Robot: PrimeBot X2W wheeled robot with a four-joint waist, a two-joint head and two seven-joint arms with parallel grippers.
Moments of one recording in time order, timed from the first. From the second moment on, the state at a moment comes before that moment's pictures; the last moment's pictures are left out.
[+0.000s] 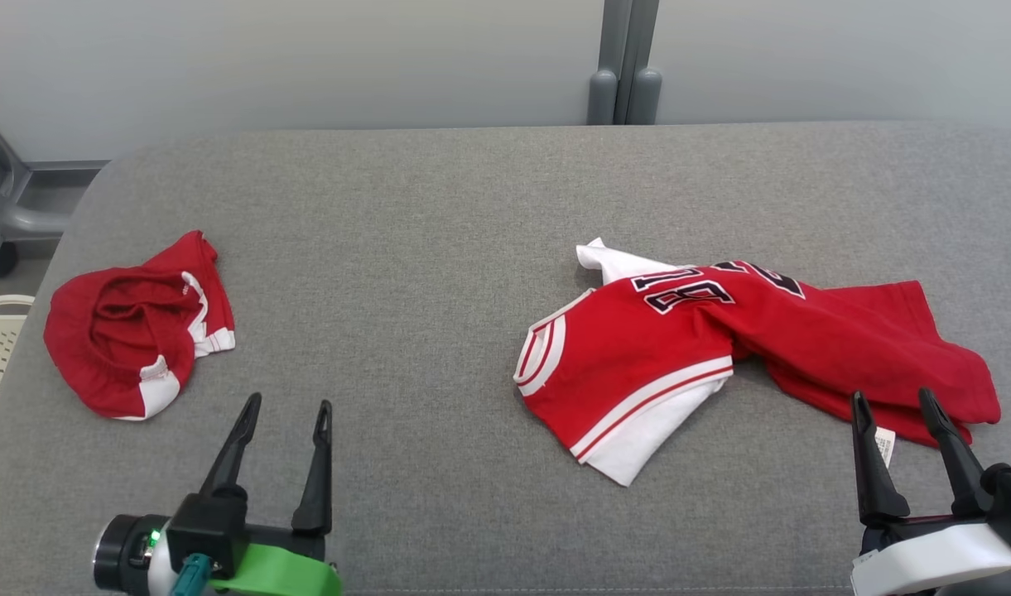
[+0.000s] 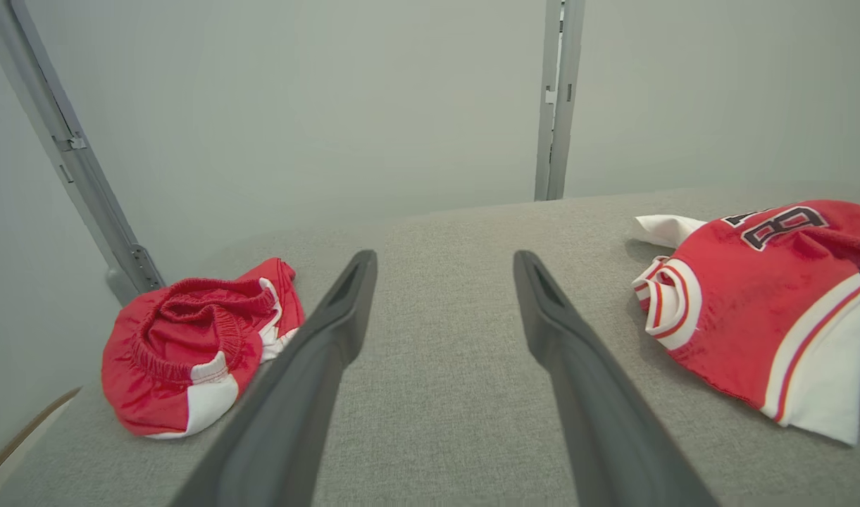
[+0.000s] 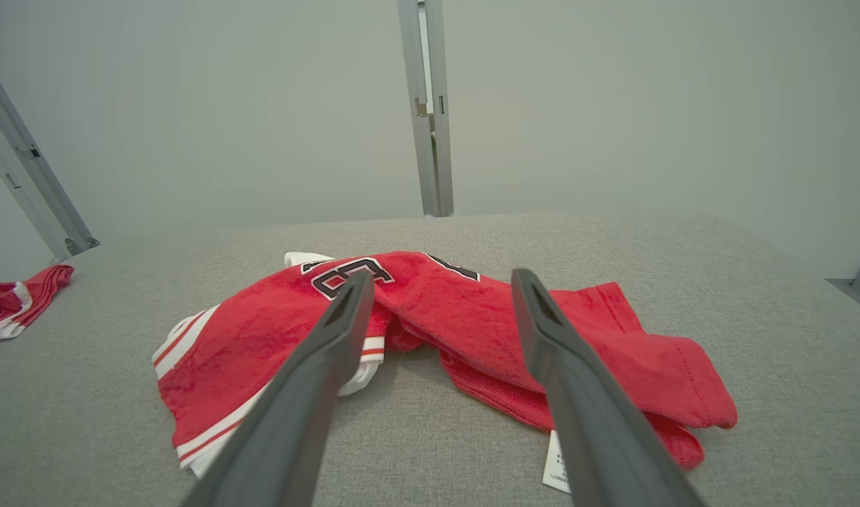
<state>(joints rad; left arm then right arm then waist) 0.03 0.10 -0.11 0.10 -0.10 -0.09 -0.26 0.17 -0.09 -0.09 -0.11 0.20 0.13 -0.15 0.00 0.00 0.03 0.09</state>
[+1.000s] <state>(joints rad) -0.50 0.17 -0.99 0.48 -0.26 -0.13 -0.12 0.05 -0.07 -0.08 -0.05 0.22 0.13 -0.21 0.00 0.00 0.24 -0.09</state>
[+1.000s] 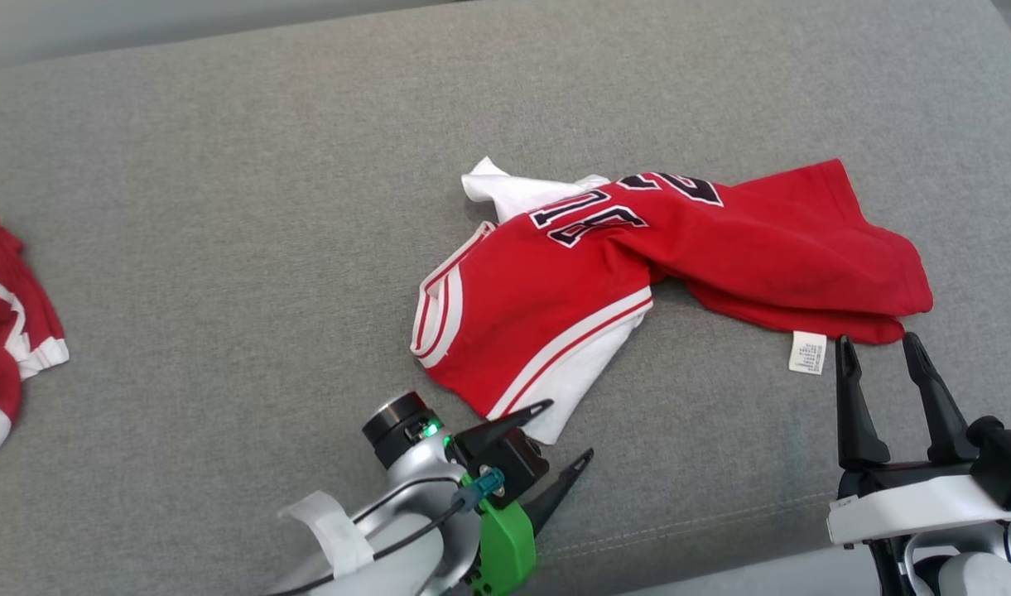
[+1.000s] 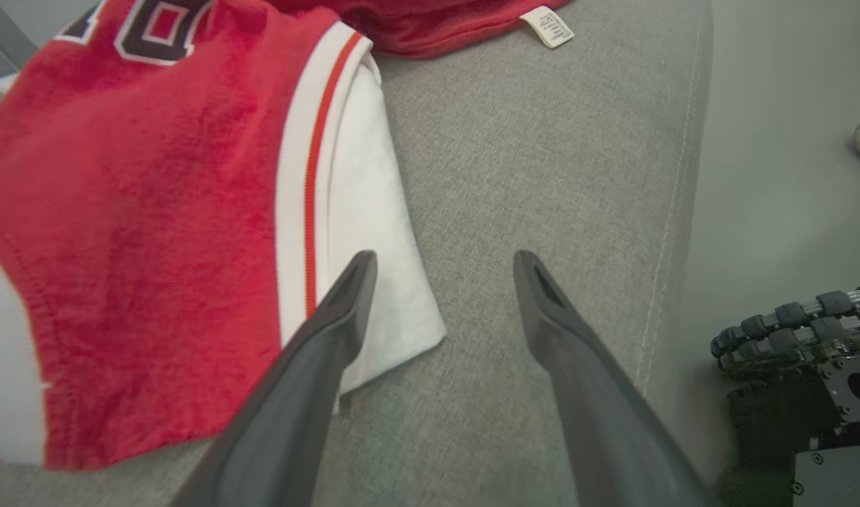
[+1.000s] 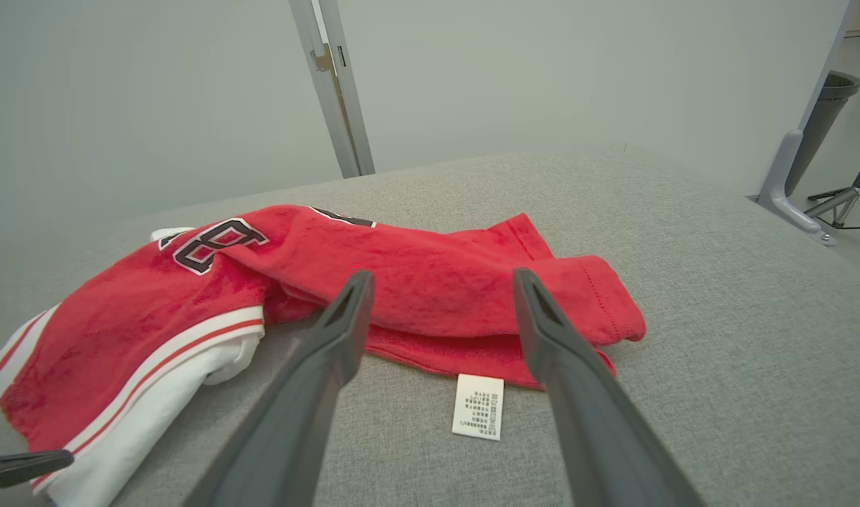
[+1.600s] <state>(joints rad) -0.62 0.25 -1.02 0.49 -0.29 -0.13 -0.18 0.01 -0.05 -0.10 -0.01 0.22 0.13 -0.25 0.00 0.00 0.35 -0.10</state>
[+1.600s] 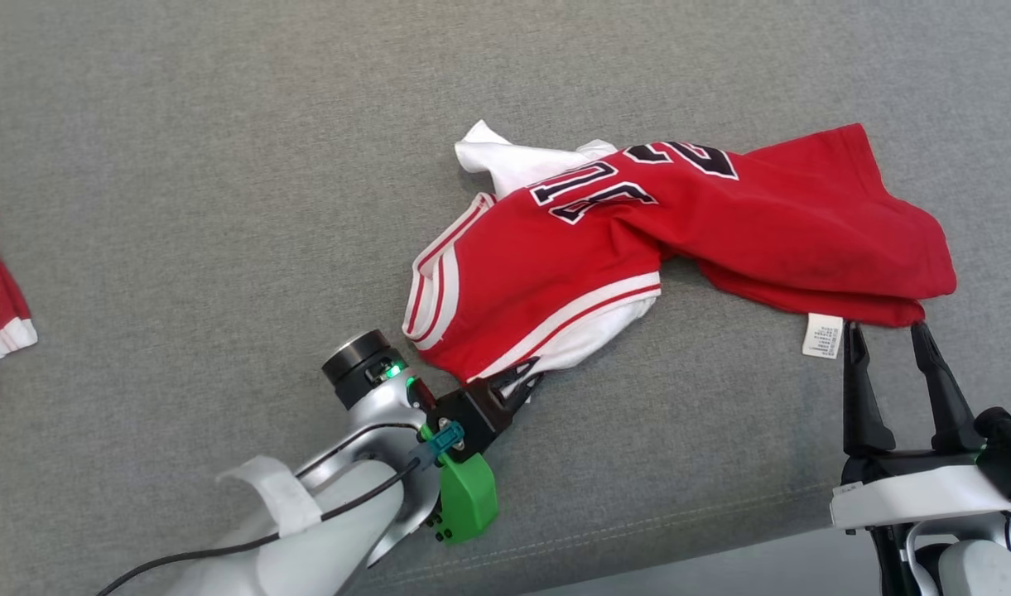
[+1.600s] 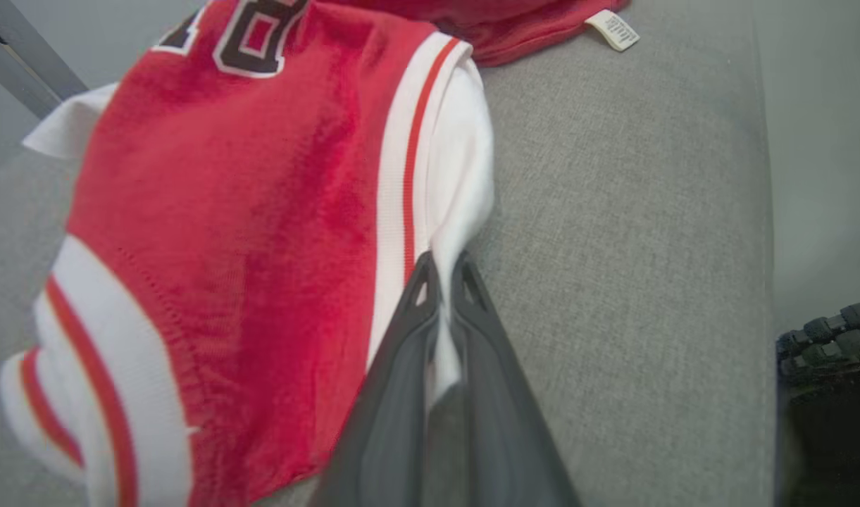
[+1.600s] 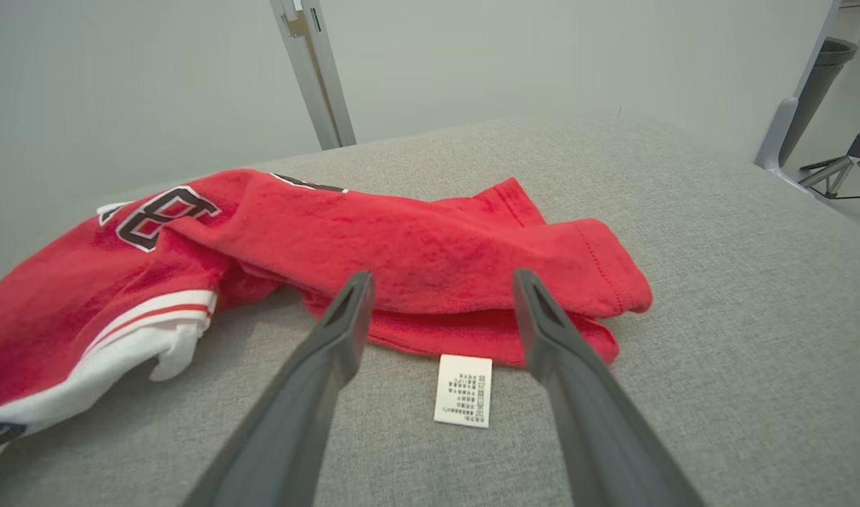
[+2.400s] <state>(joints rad) -0.55 0.62 -0.93 -0.04 -0.48 -0.10 0.16 -0.02 -0.07 -0.11 -0.03 0.25 0.13 -0.21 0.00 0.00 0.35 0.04</state>
